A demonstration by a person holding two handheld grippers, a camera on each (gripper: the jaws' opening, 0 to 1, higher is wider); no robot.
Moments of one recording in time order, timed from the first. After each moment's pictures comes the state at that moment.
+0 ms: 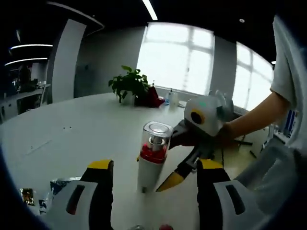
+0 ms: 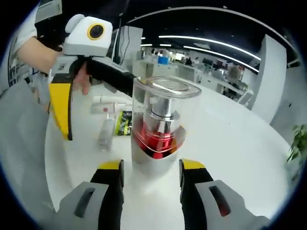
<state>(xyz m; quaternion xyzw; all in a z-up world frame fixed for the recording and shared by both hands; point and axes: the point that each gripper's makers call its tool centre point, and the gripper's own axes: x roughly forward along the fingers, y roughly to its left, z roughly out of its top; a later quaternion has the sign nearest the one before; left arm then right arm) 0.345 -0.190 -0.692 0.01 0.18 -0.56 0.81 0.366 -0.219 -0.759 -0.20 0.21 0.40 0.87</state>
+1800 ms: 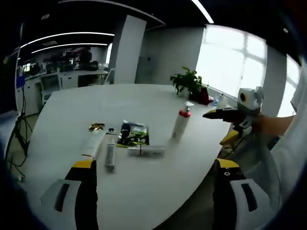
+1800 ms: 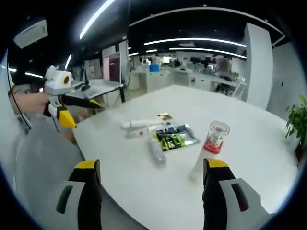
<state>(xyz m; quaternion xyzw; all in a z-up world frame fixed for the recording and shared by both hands) 0.224 0.026 -0.672 -0.03 0.24 -0.32 0.92 0.247 -0.166 -0.682 -0.10 0.22 0.38 0.89</state>
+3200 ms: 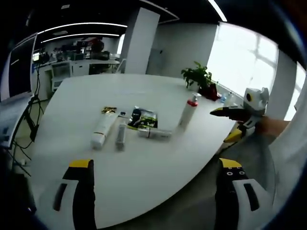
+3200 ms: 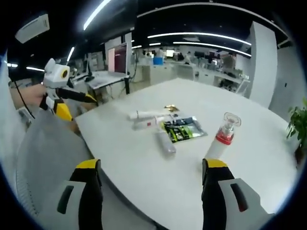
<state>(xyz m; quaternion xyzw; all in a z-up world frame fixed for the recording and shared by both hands) 0.197 0.056 -0.686 -0.05 0.29 -0.28 0.92 0.224 -0.156 -0.694 -0.12 0.24 0.39 0.88</state>
